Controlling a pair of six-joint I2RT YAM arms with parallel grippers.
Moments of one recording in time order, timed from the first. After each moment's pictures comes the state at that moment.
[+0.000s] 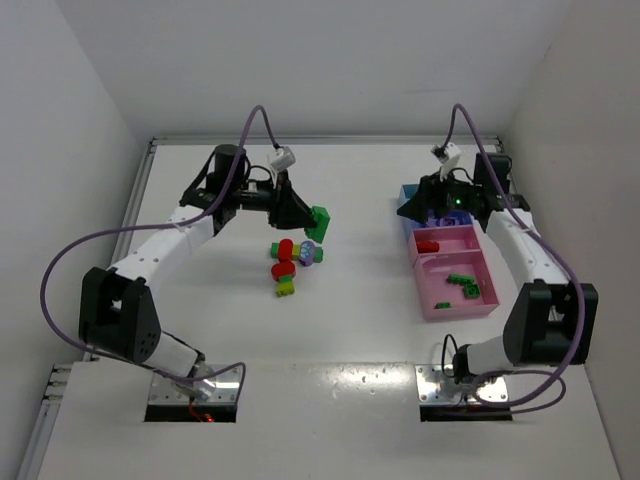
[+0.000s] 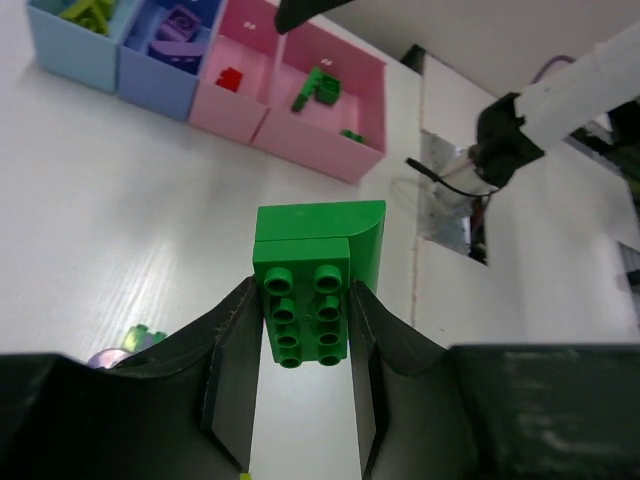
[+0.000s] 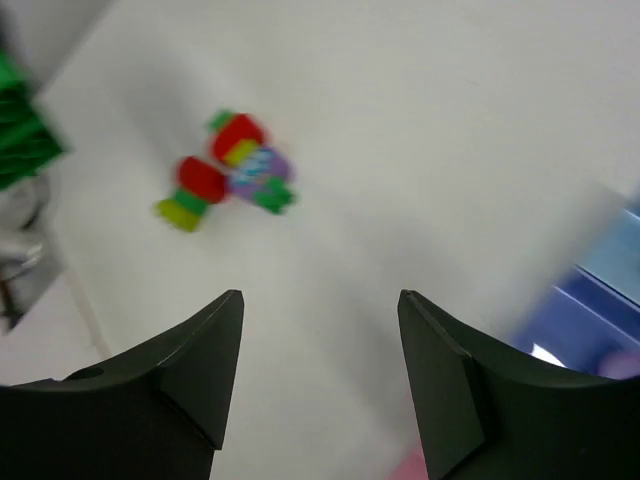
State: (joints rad) left arm -0.33 1.46 1.17 -0.18 1.06 0.00; right arm -0.06 1.45 1.05 -0.31 -0.80 -0.17
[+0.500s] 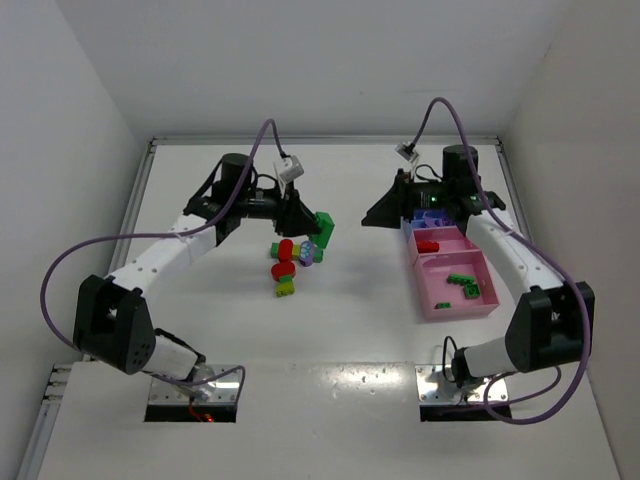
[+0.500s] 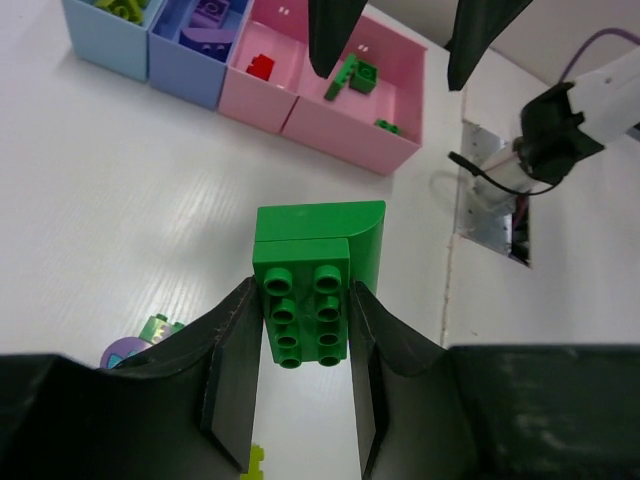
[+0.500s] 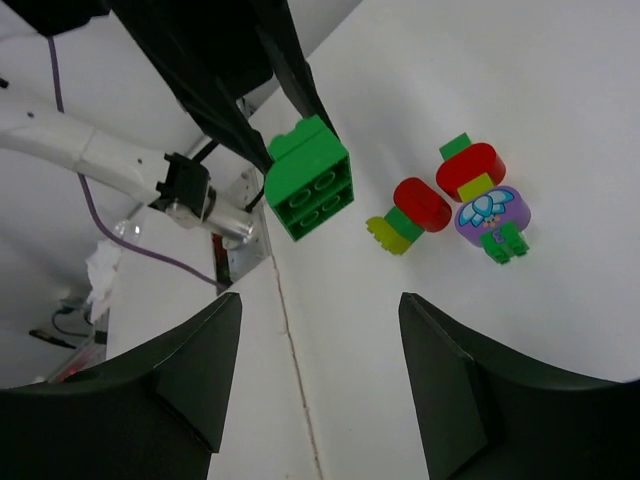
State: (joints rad) left arm -0.38 1.43 1.12 -0.16 0.99 0.01; right arm 0.16 1.43 1.09 -0.24 -1.19 0.11
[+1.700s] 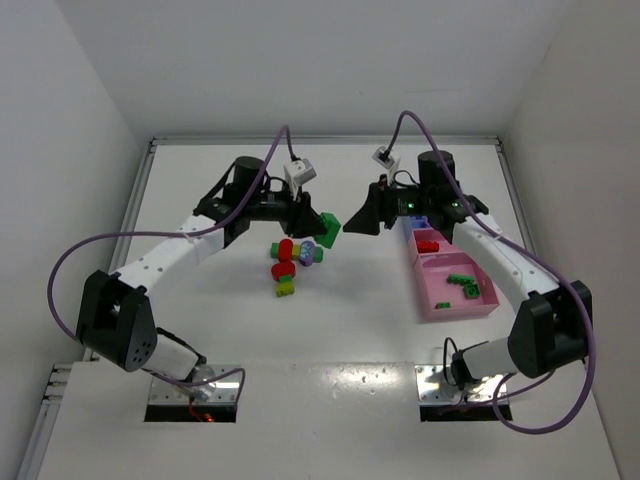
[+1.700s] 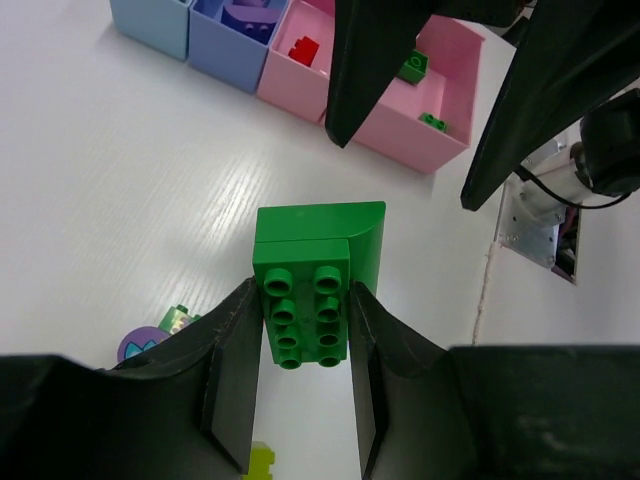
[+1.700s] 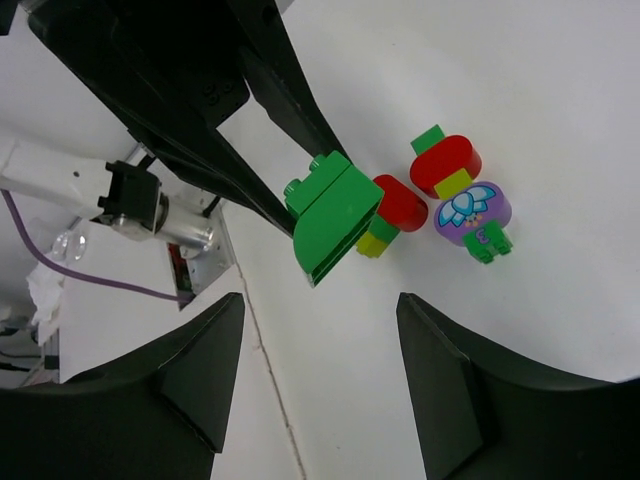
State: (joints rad) left arm -0.46 1.44 1.12 -0.18 0.79 0.02; right arm 0.31 1.41 1.08 -0.19 -0.95 0.18
